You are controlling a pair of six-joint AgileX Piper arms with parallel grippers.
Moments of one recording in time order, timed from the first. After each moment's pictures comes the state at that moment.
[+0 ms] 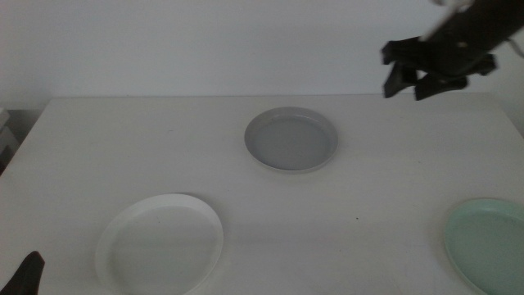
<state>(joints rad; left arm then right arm) -0.05 -0.01 0.03 -0.04 0.12 0.01 0.21 1.74 -1.66 0.20 1.06 0.10</state>
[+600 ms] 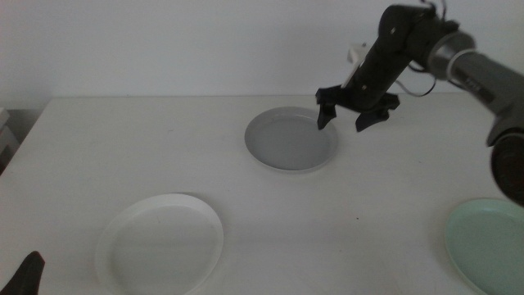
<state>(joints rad) -0.05 -0.01 0.03 -0.04 0.12 0.01 0.26 2.40 -2.24 0.22 1.14 0.12</state>
